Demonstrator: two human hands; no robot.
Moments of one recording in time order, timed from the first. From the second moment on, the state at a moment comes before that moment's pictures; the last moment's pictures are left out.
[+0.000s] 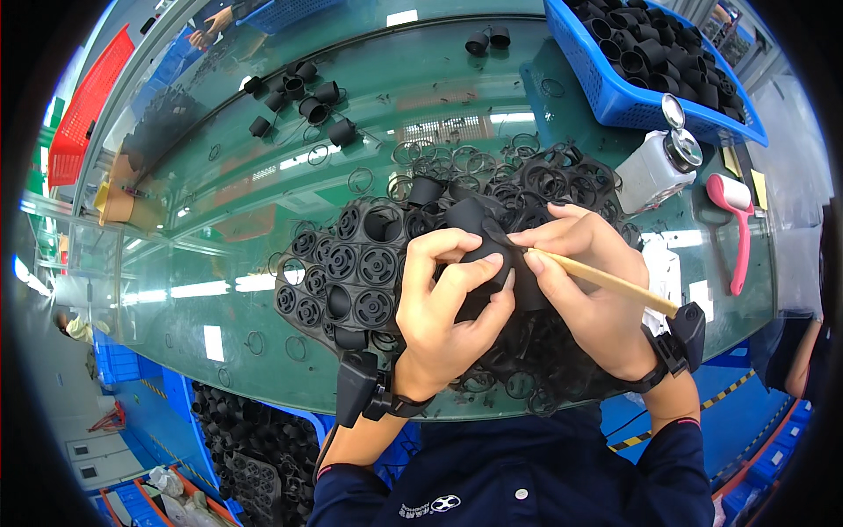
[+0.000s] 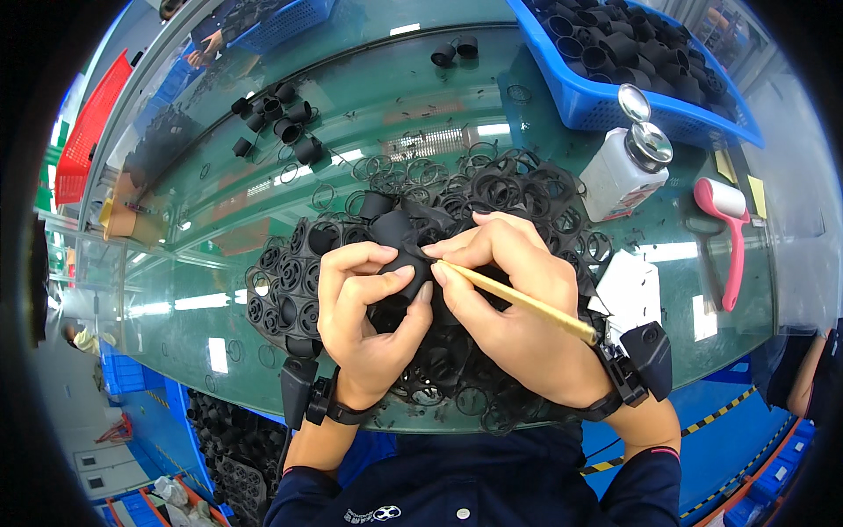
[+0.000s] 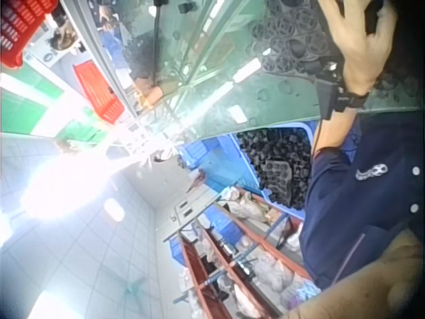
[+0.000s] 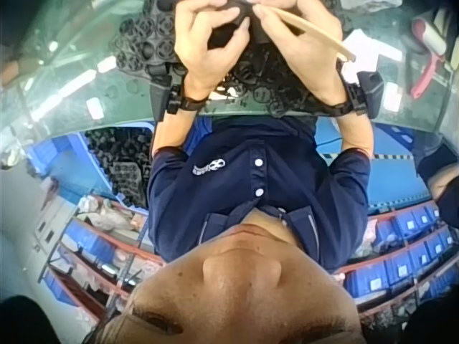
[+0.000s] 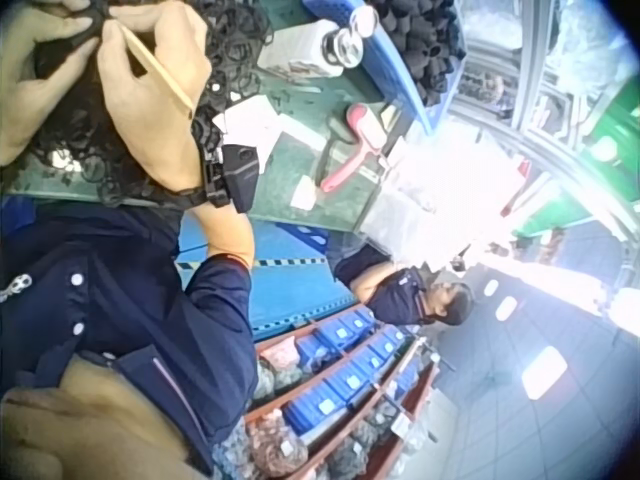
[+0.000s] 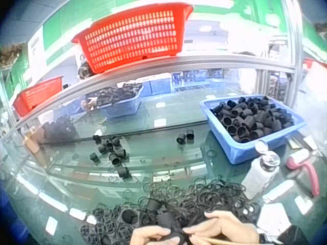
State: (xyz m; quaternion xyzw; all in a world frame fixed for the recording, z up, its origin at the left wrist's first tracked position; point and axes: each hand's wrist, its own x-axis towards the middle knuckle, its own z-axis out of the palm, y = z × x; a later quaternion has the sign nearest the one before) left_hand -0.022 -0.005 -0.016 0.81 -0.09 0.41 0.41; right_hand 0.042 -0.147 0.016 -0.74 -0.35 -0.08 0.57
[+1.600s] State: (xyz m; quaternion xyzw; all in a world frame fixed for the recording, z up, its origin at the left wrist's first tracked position) left_hand -0.025 0.006 -0.002 0.45 -0.06 0.10 0.88; right_hand 0.054 -0.158 0.024 -0.63 -0.49 -0.06 0.60
